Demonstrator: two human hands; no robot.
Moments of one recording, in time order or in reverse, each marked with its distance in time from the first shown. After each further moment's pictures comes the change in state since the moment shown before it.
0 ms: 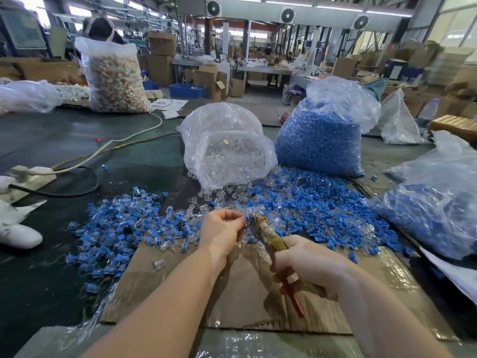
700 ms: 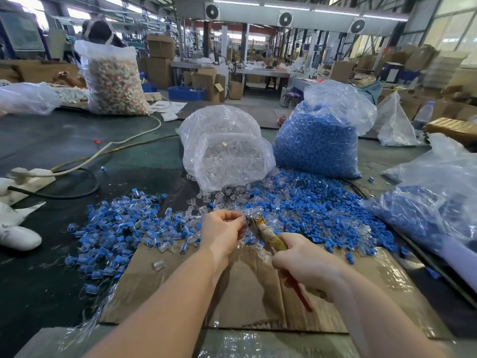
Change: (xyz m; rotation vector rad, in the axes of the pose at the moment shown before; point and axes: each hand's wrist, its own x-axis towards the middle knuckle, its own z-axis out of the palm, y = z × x) left_hand -0.005 0.007 0.004 -0.053 0.011 -0.030; right_hand 0.001 -0.001 0.002 -0.232 0.073 -0.074
